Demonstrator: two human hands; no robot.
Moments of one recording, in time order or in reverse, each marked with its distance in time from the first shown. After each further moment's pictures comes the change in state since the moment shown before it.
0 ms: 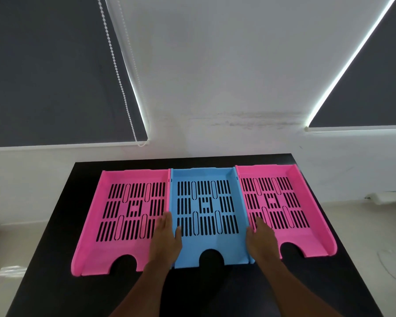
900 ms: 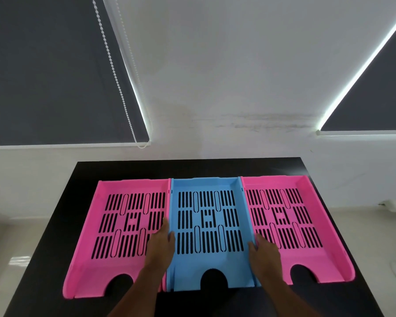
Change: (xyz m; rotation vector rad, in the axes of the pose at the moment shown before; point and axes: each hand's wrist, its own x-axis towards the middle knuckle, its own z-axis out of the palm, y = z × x) left_hand 0.012 -0.001 -0.005 -0.207 0.031 -0.073; right_hand 0.025 0.041 0.026 -0.011 -0.029 -0.058
